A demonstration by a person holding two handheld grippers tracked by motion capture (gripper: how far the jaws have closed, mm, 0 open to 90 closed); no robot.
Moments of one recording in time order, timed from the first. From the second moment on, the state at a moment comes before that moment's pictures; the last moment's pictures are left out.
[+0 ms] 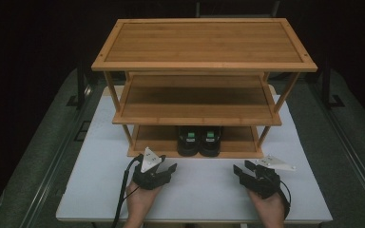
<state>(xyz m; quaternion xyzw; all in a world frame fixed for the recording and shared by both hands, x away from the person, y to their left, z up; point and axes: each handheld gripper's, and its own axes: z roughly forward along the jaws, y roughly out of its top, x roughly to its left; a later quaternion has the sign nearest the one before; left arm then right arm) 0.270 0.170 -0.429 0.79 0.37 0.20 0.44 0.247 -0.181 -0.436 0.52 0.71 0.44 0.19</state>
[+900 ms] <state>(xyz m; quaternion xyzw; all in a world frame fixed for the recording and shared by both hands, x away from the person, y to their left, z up) 0.262 0.190 -0.423 0.80 0.37 0.21 0.43 0.237 -0.215 -0.435 0.53 0.70 0.44 0.19</state>
